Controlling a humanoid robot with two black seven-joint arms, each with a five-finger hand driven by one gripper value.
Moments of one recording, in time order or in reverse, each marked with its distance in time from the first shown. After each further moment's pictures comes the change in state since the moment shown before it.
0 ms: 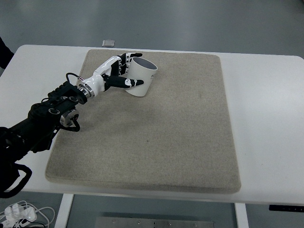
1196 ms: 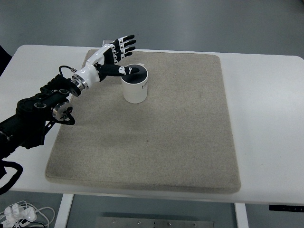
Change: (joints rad) left arm -0.002 0.119 -0.138 -0.148 -0.010 -0.035 0.000; right arm 0.000 0.000 0.000 0.000 0.000 0.000 0.000
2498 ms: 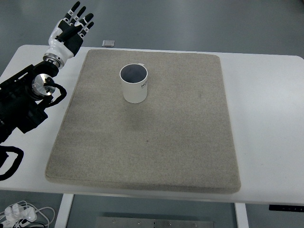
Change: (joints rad) left arm -0.084 -0.033 -0.095 0.199 -0.765 -0.084 0.350; right arm 0.000 0.000 0.003 0.000 0.000 0.000 0.000
